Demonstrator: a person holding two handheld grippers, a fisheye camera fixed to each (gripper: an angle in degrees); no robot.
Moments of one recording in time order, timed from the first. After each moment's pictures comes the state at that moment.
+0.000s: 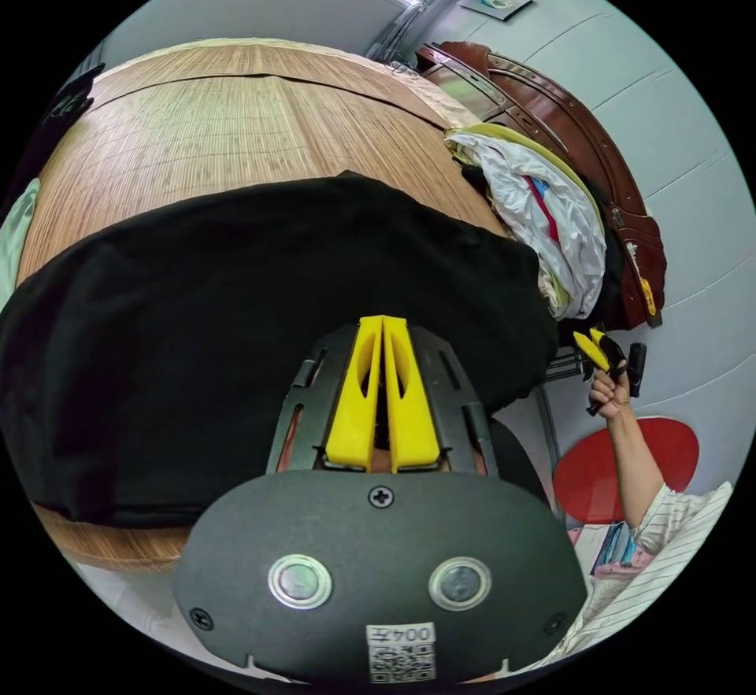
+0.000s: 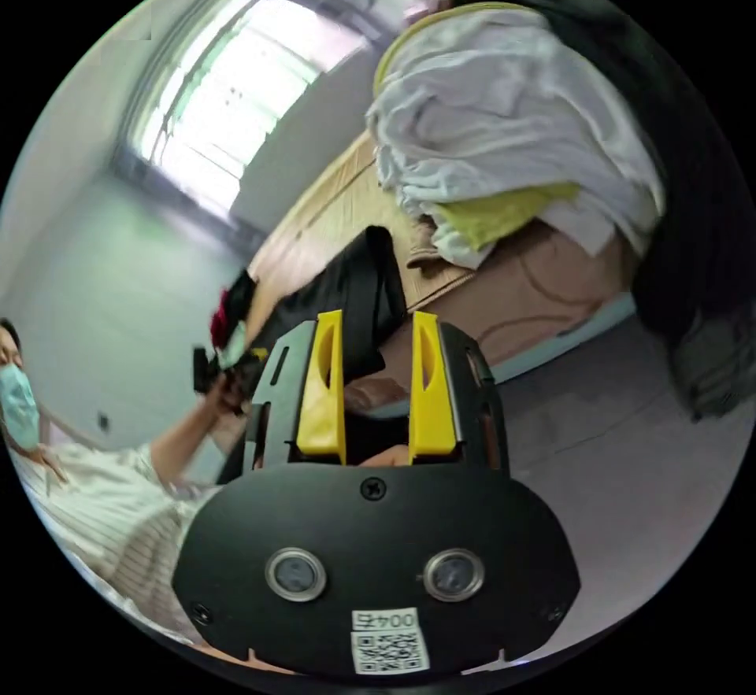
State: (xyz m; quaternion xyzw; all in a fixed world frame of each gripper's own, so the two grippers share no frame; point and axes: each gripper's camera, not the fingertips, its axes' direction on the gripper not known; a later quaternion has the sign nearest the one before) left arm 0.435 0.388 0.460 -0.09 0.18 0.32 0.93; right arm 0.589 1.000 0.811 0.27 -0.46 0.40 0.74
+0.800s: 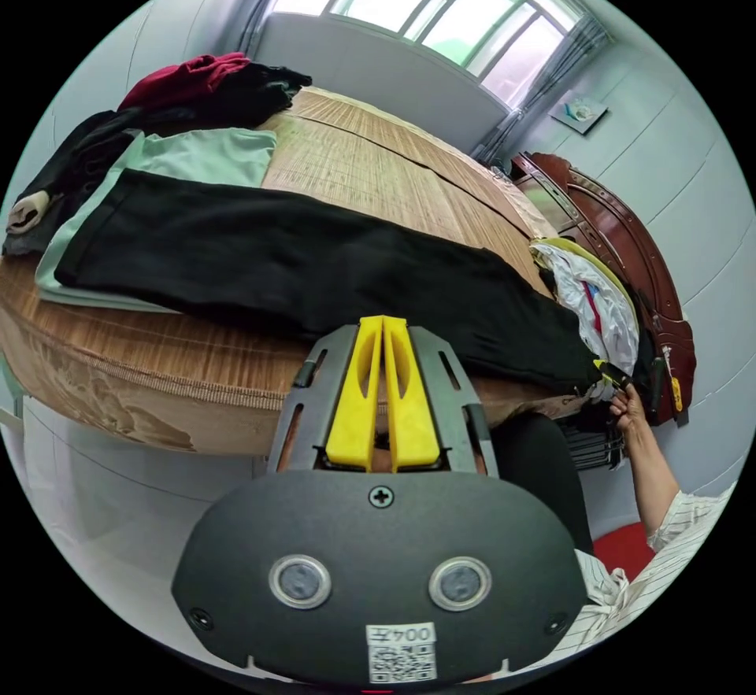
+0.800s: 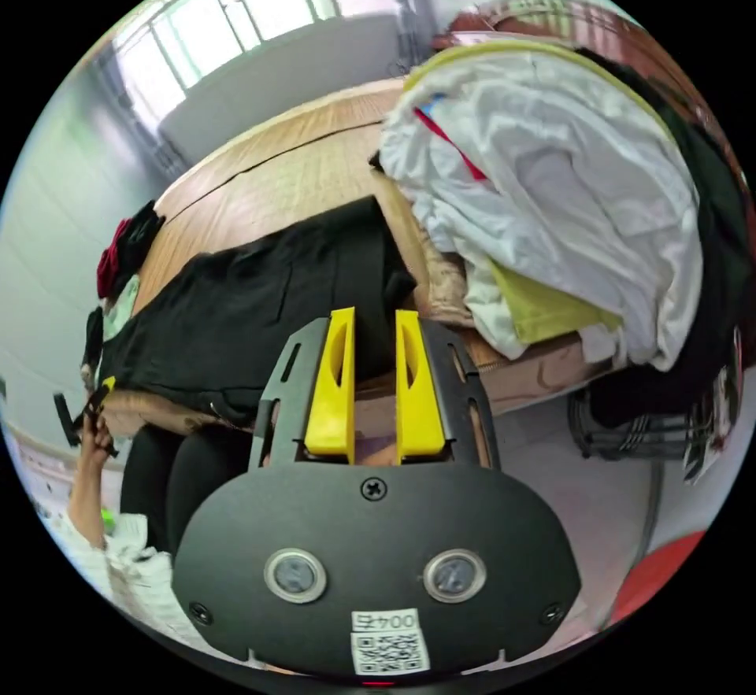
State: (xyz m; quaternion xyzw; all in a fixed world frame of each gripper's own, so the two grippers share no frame) left arm 0.197 0.477 0.376 0.06 0.11 0.15 0.98; right arm 0.518 0.803 0.802 0.16 -0.27 0.35 0.88
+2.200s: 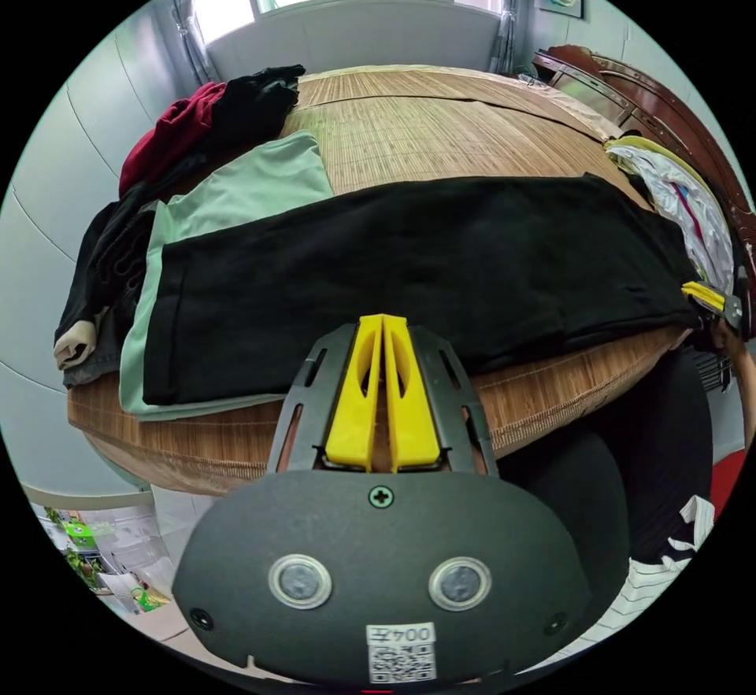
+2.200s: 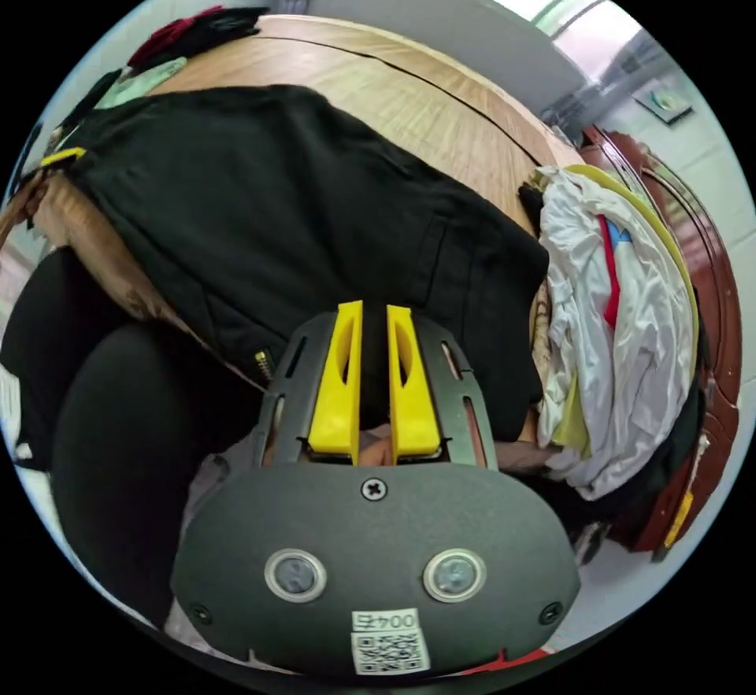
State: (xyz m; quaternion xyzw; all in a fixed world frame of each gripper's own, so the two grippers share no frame) left arm 0.201 0.453 0.488 0.02 -0.10 0.30 0.95; right arm 0.208 0.660 0.857 0.13 -0.08 0.04 0.99
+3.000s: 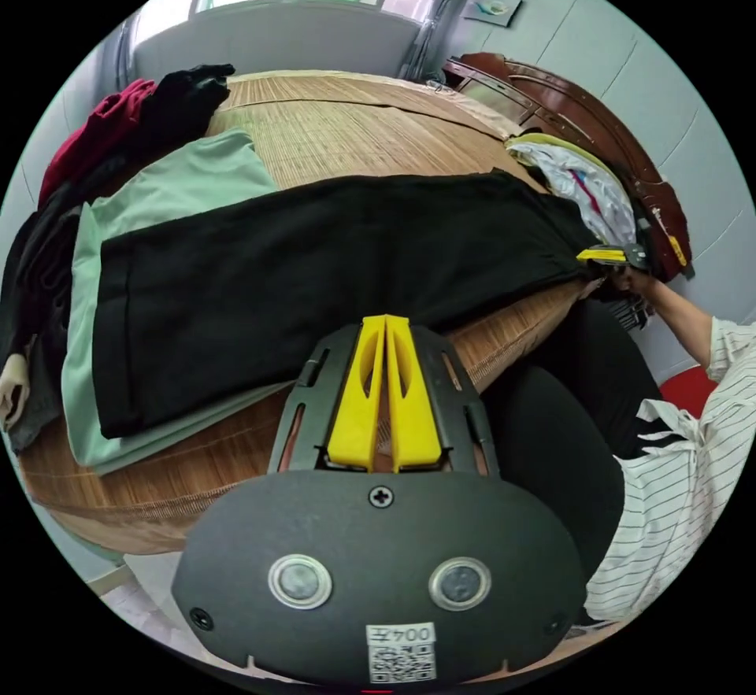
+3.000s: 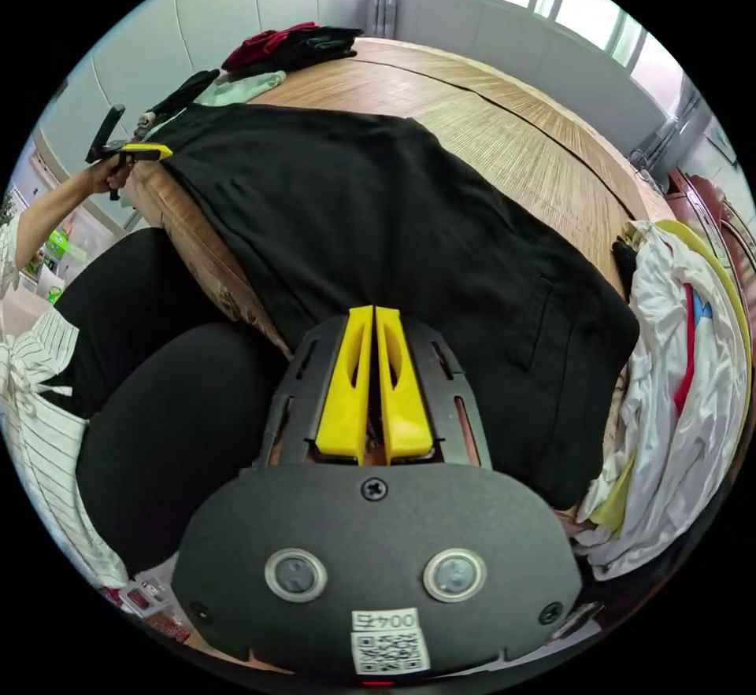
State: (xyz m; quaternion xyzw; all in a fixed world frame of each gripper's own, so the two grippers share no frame) left arm 0.102 0.419 0.536 -0.04 0.10 0.35 0.93; right arm 0.211 0.684 0.883 0.18 -0.22 -0.06 0.96
